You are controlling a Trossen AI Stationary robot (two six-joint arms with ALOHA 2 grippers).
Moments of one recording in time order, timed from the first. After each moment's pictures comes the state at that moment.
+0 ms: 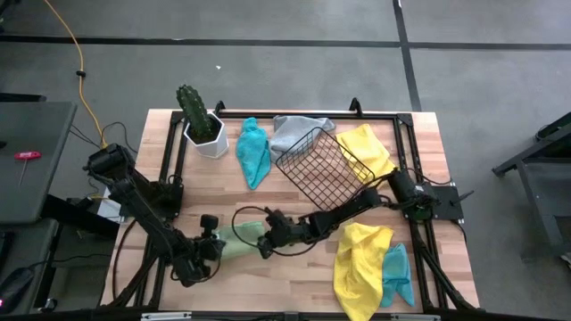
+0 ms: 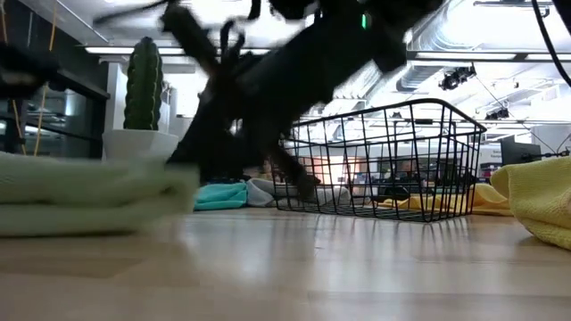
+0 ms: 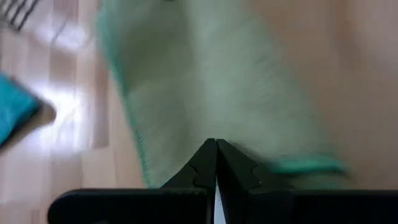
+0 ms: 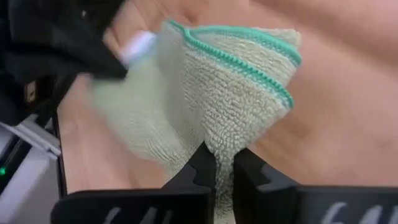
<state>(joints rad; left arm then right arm) -0.85 1.52 0.74 -0.56 -0.64 -0.64 0.31 2.18 1.41 0.11 0.23 1.05</state>
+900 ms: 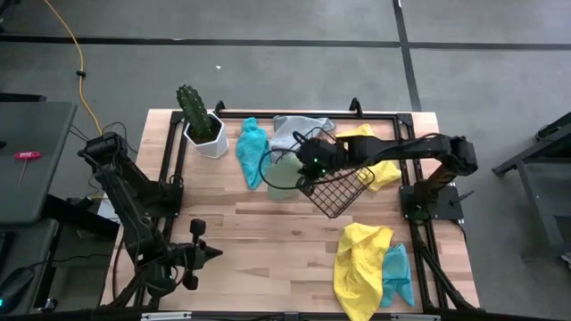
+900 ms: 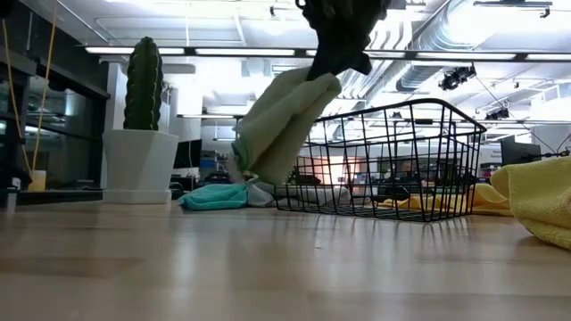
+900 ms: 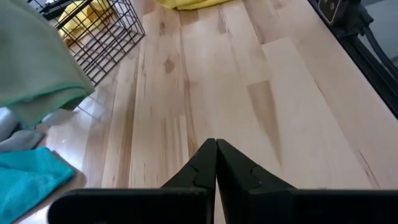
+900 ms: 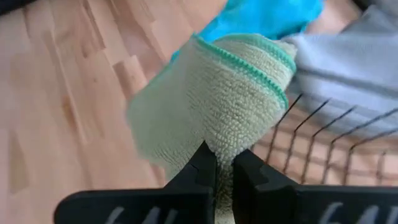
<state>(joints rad) -1.00 1.37 0.82 -0.58 -0.88 -0.64 -0.06 1.62 1.42 -0.70 0.13 0.35</state>
